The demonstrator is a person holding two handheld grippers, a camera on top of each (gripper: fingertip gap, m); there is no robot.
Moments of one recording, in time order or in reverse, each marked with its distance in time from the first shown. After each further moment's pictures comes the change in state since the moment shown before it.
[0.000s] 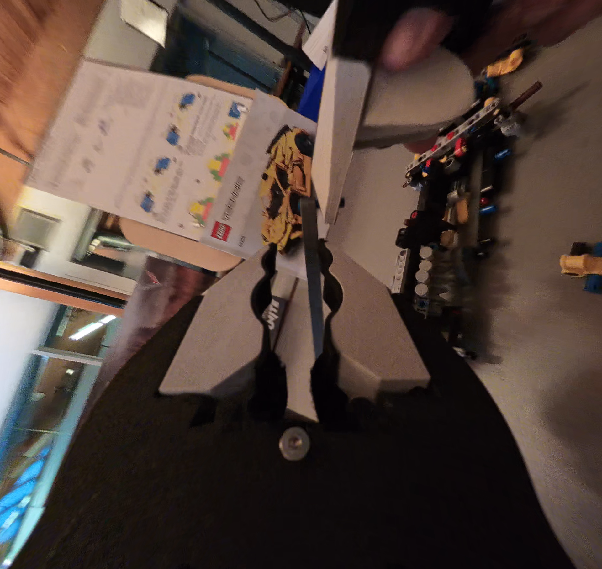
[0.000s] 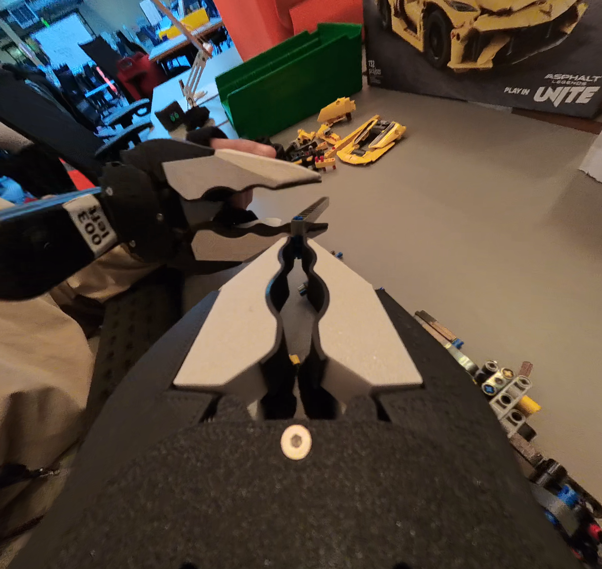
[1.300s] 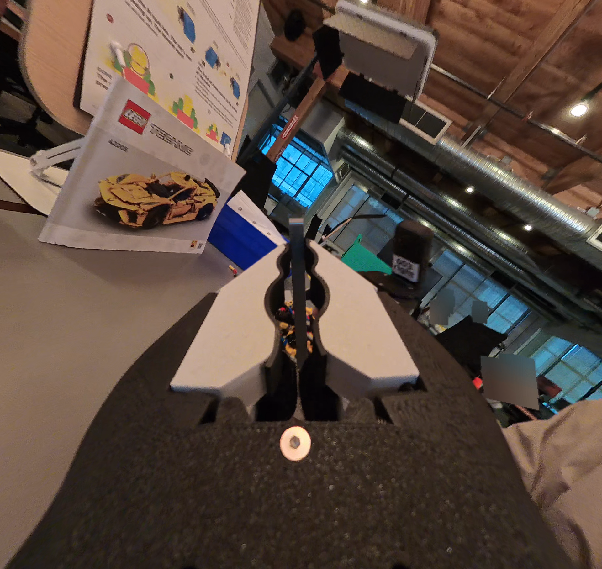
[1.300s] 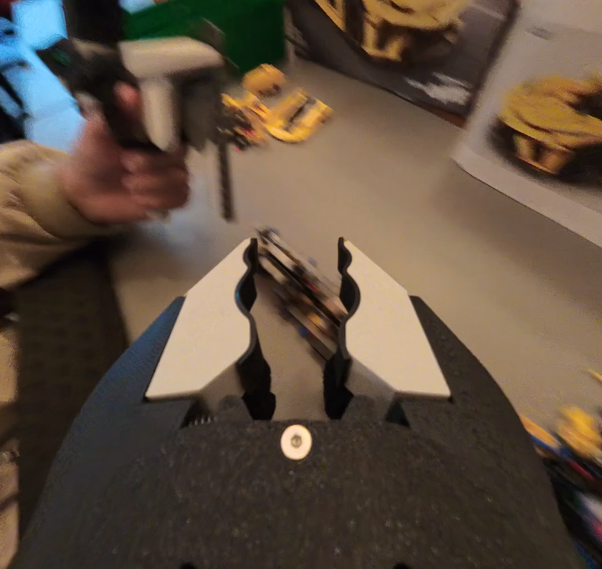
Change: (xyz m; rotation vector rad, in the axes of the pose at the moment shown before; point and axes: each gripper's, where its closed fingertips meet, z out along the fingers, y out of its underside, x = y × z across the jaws) left arm -0.078 0.021 -0.016 0.502 0.328 -1.772; right arm 0.032 -0.008 -0.033 -0.104 0.232 -0.094
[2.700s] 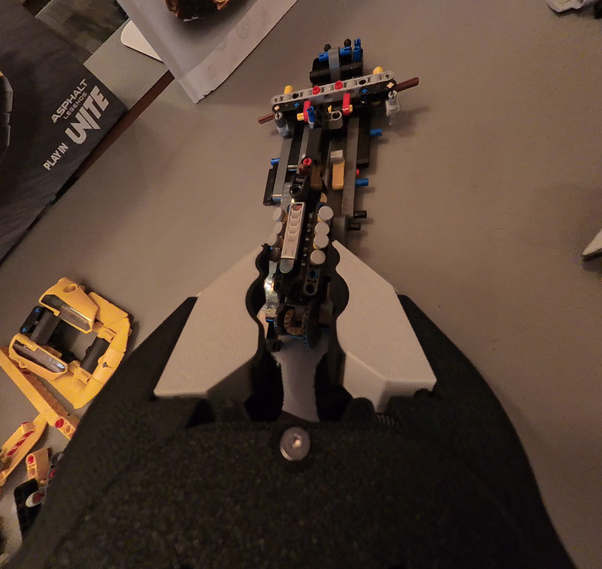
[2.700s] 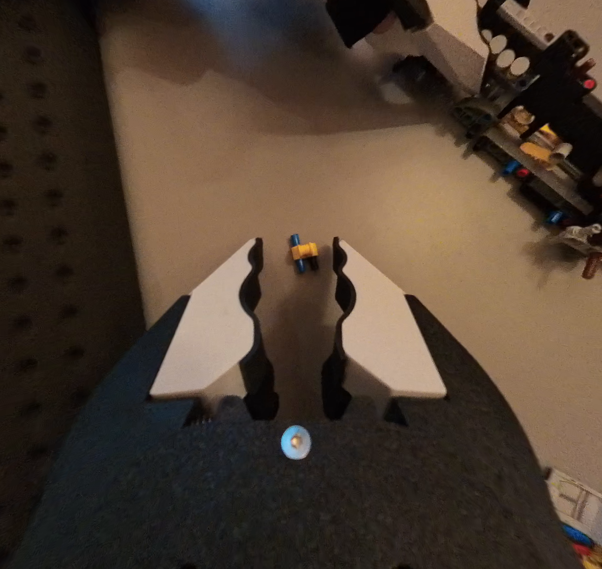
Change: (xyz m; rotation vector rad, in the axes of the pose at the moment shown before) left arm -0.126 0.097 -0.033 -0.871 -0.568 0.846; right arm -0.064 0.116 0.040 -0.451 -0.188 -0.356
